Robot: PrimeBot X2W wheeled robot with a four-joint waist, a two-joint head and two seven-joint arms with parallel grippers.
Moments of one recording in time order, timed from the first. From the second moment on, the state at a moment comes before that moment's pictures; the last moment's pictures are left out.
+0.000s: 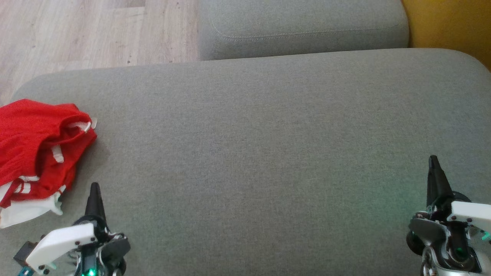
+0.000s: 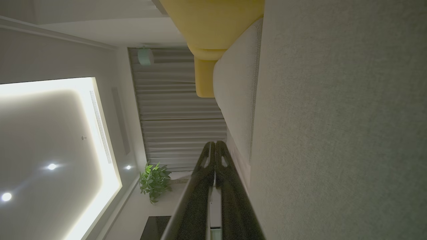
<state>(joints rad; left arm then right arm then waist) -0.08 0.04 0.07 0.28 -1.60 -0.12 0.11 -0.08 -0.05 -0.13 0.28 1.60 0.13 0.11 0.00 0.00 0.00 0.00</state>
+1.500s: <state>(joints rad) -0.08 0.04 0.07 0.28 -1.60 -0.12 0.11 -0.08 -0.05 -0.13 0.28 1.60 0.13 0.11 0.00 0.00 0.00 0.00</state>
